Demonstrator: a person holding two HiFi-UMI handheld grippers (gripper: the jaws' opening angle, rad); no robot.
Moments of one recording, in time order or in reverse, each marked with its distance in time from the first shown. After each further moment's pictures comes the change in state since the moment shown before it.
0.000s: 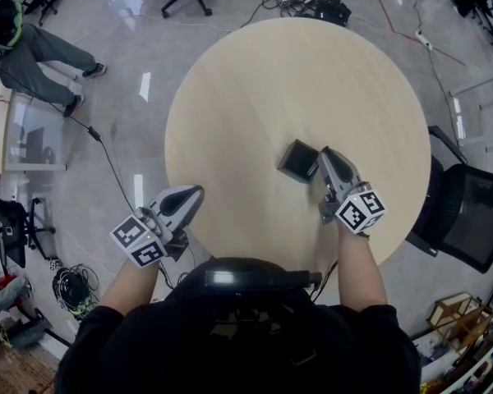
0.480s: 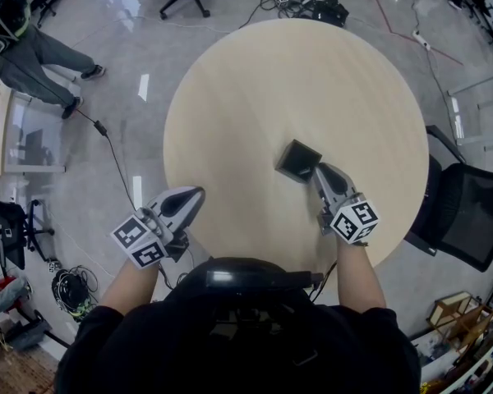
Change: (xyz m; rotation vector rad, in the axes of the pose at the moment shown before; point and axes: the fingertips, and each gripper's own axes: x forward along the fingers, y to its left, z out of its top) left arm 0.003 -0.004 -0.002 -0.001 0.006 -0.013; right arm -0.021 0.006 -0.035 -0.065 0.100 -0.016
